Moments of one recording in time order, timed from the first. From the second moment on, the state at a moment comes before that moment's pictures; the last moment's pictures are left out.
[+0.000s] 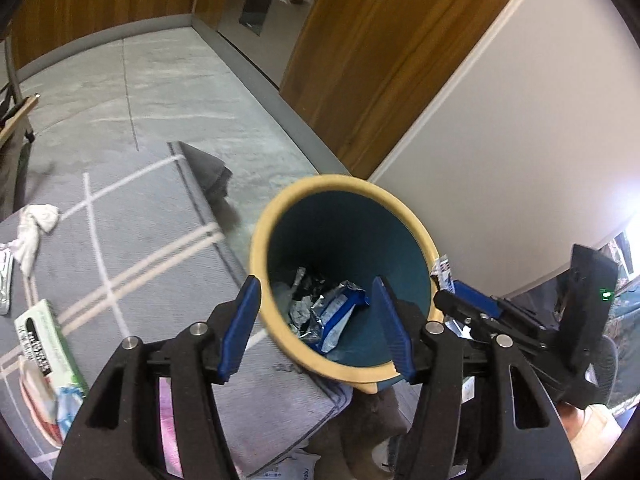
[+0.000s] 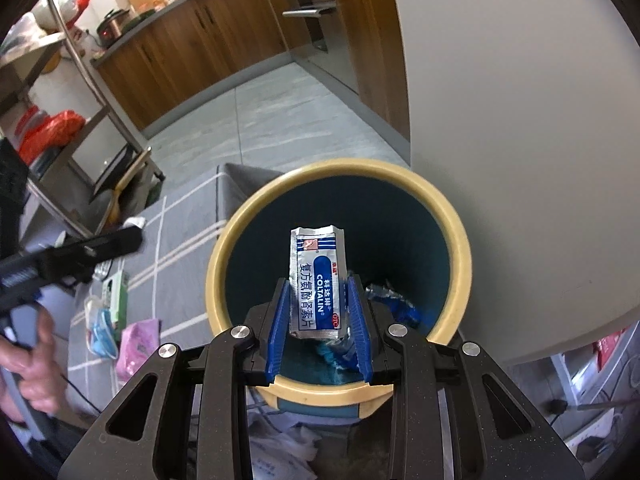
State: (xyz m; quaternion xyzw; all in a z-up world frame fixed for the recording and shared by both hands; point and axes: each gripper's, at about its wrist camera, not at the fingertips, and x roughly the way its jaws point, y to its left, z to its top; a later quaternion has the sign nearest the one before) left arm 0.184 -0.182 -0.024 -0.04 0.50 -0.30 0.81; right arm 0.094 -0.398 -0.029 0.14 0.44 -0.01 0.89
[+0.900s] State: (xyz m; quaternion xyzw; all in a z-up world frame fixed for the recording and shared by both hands) left arm 0.175 -0.050 -0.009 -0.05 0.47 -0.18 0.86; right arm 0.112 -0.353 -0.032 0.10 0.45 0.02 0.89
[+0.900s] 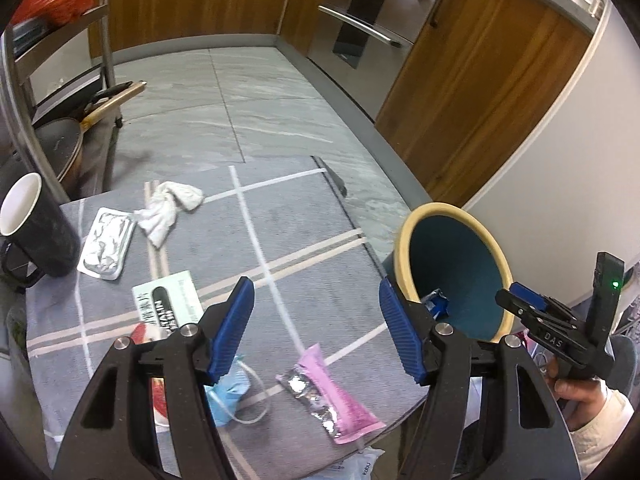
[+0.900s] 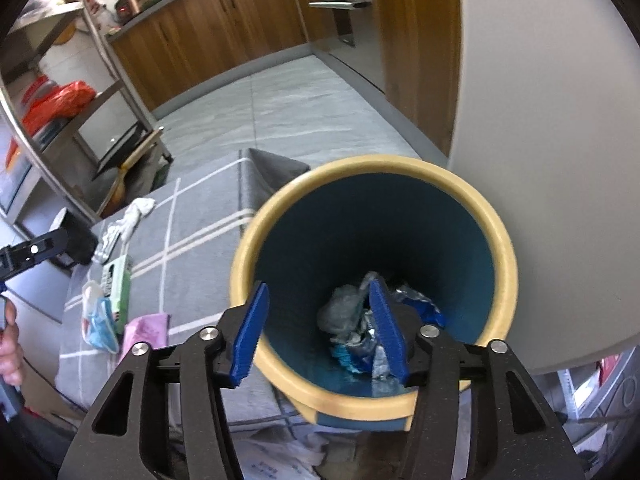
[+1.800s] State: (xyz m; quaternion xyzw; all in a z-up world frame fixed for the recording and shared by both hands) left arm 0.278 0.024 -0.072 -0.04 0.53 -0.08 0.84; right arm 0.124 -0.225 -0.060 0.07 0.51 0.16 0.84
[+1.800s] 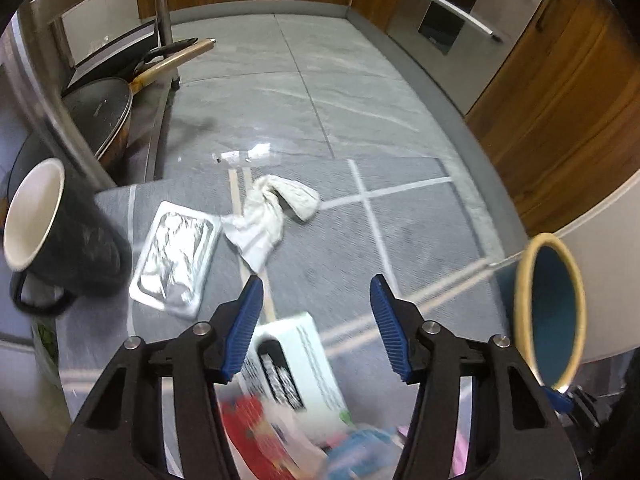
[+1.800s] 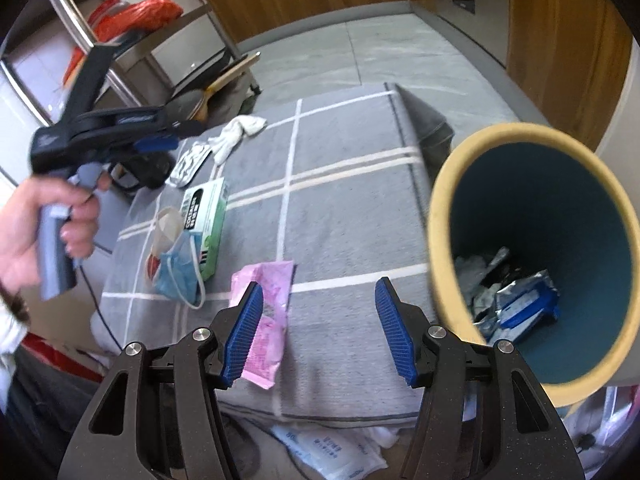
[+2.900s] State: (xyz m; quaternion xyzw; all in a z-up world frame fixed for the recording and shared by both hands) left arm 0.299 0.025 -0.070 0.02 0.52 -0.05 0.85; right arm 0.131 -0.181 -0.096 0.10 0.57 0.24 0.78
